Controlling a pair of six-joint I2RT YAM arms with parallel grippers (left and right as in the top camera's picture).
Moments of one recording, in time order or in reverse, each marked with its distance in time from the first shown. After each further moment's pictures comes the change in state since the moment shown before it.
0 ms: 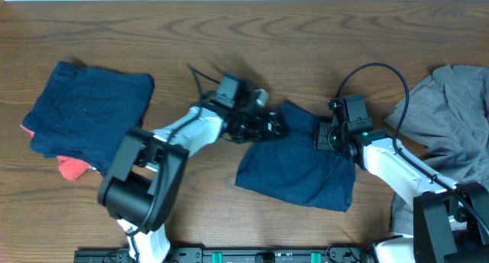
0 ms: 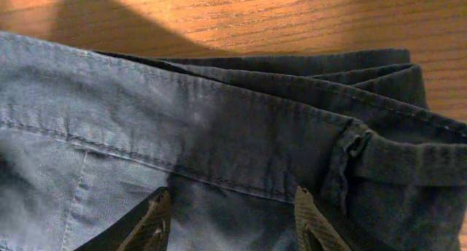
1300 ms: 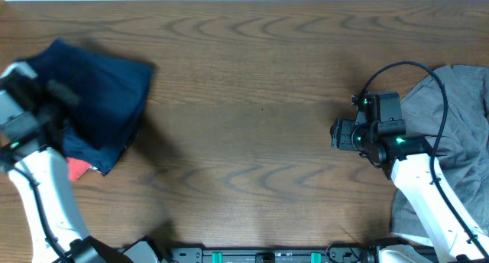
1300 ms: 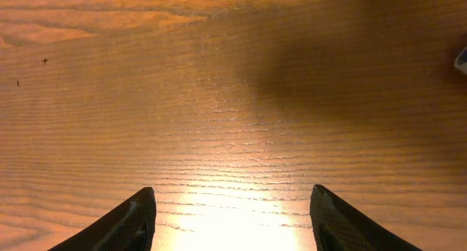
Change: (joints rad) left arm 1.122 -0.571 -0.014 -0.100 -0.434 0.078; right arm -0.105 -0.270 0.068 -0.290 -0.003 -0.101
